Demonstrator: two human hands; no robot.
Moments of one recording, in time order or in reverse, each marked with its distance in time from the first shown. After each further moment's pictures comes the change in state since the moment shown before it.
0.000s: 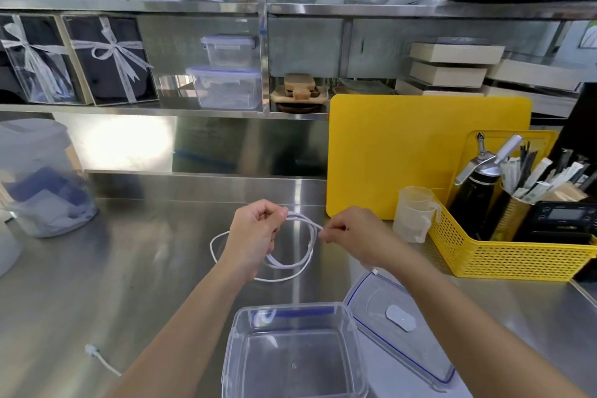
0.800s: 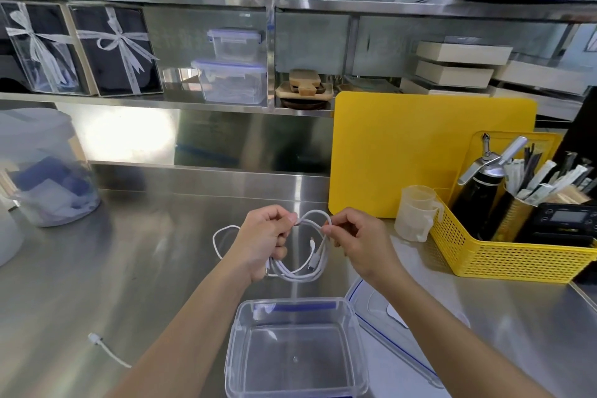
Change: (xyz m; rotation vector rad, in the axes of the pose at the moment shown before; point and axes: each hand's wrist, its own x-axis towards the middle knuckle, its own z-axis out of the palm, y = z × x) left_hand -0.006 -0.005 -0.002 -0.112 -0.147 -0.202; right_hand -0.009 0.014 0.036 0.429 0.378 -0.192
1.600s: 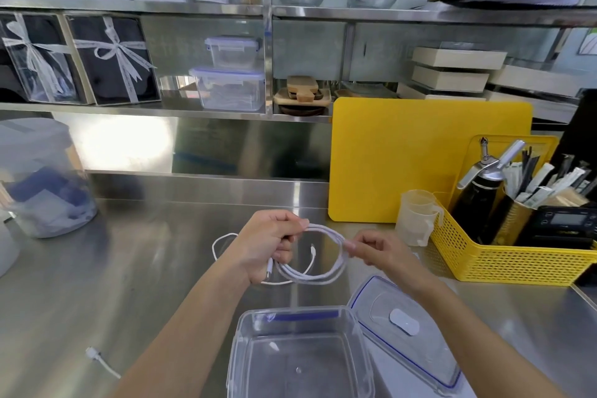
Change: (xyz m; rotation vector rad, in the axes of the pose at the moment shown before) left_hand -0.002 0.022 -0.001 -0.033 -0.155 -0.087; right_hand -0.003 0.027 -0.037 0.123 -0.259 0.118
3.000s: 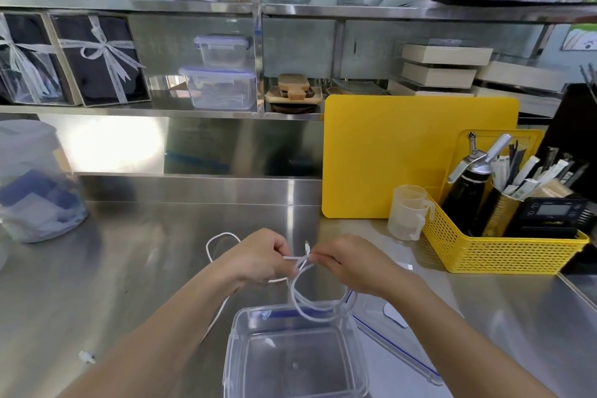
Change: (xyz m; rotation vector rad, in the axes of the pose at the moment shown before) left_hand -0.005 -0.012 -0.005 0.783 -0.068 -0.123; right_hand 0.008 -0.027 0.035 -0.812 -0.222 -0.127
